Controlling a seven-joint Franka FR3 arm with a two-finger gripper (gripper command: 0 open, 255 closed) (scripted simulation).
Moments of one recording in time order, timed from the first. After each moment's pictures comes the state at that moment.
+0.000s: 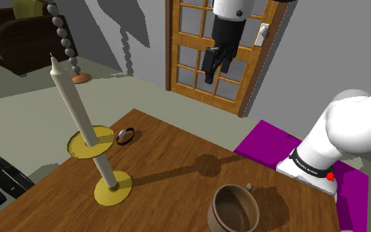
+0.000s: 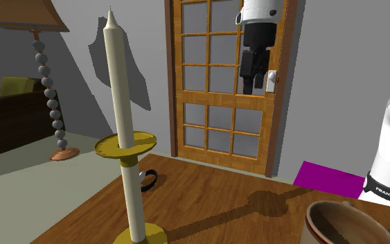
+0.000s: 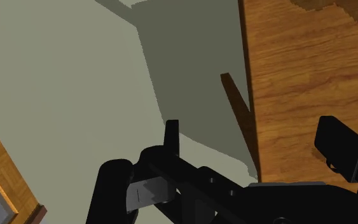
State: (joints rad) arm 0.07 -0.52 0.36 -2.27 0.15 1.79 0.29
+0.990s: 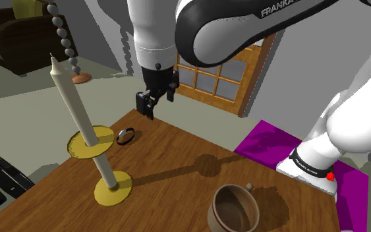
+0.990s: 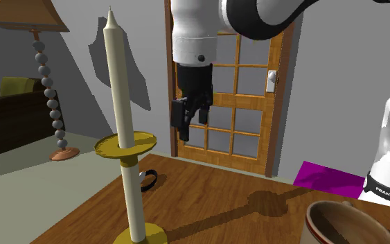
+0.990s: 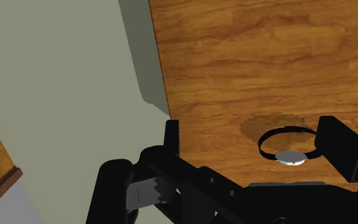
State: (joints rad) arm 0.10 0.05 0.66 -1.96 -0.20 1.98 0.69
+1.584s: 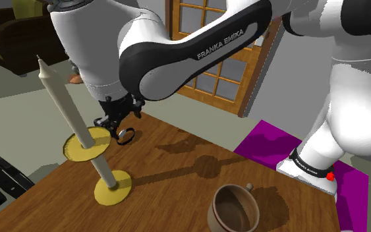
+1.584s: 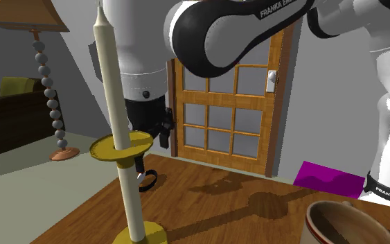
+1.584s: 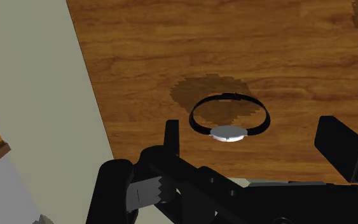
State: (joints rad) arm 0.31 0.47 0.63 -1.59 -0.52 1.89 0.89
